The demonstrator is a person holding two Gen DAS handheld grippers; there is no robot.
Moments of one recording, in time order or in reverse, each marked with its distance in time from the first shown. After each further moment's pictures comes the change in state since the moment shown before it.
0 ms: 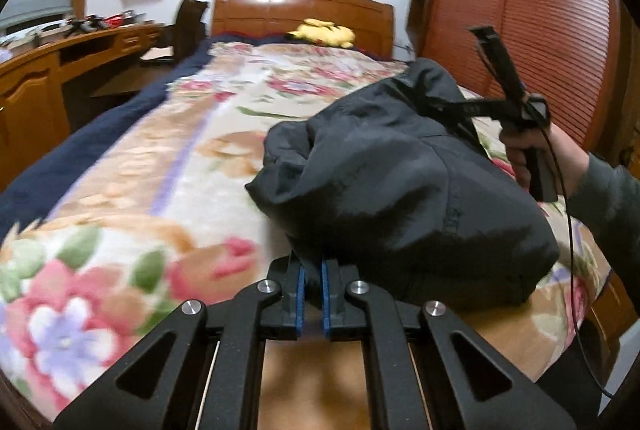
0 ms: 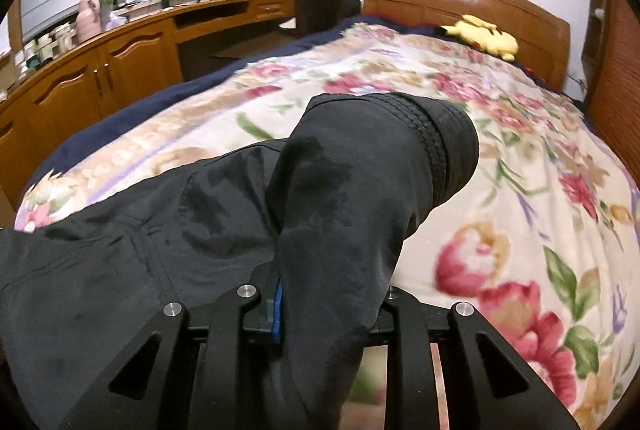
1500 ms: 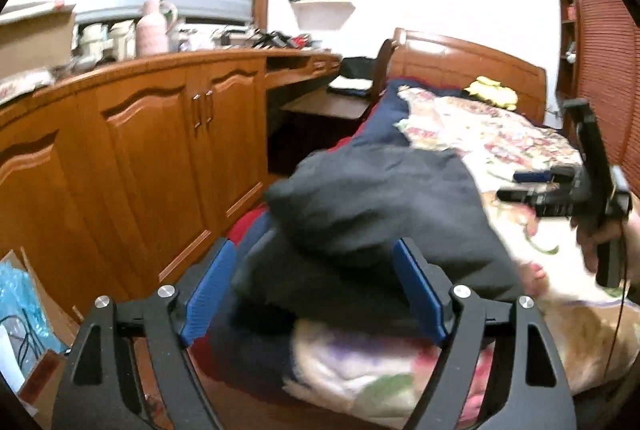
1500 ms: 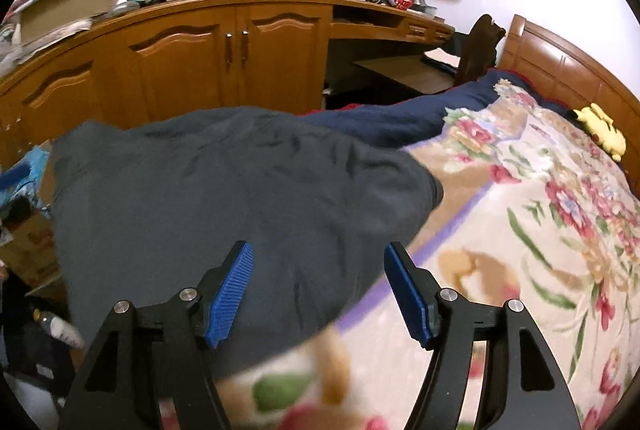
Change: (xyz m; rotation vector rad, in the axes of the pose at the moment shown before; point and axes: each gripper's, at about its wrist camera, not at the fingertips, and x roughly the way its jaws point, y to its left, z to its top) left arm -0.161 0.218 -0.031 -0.180 -0.164 0.498; right arm 0.137 0.313 0.092 -0.264 -0.016 0.243
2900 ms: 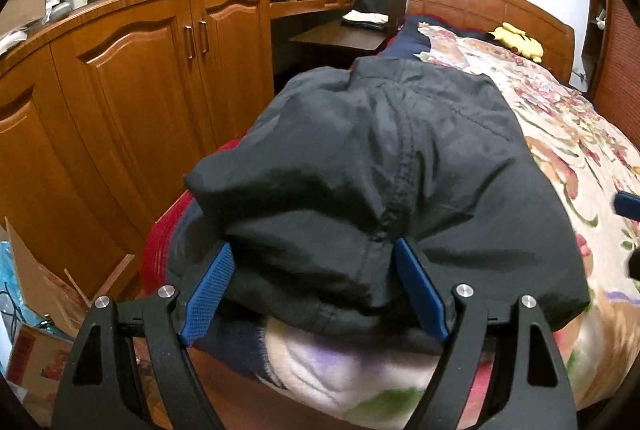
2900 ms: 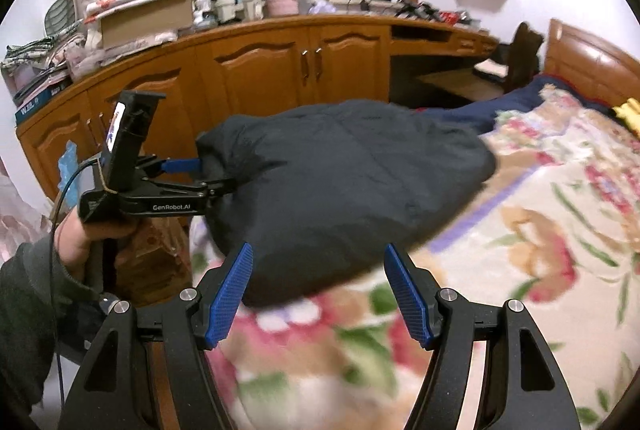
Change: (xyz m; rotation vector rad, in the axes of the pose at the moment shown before) left arm 0.089 -0.002 -0.029 -0.014 0.260 0.076; right arm -0.028 0.059 -0.042 0.000 -0.079 0.230
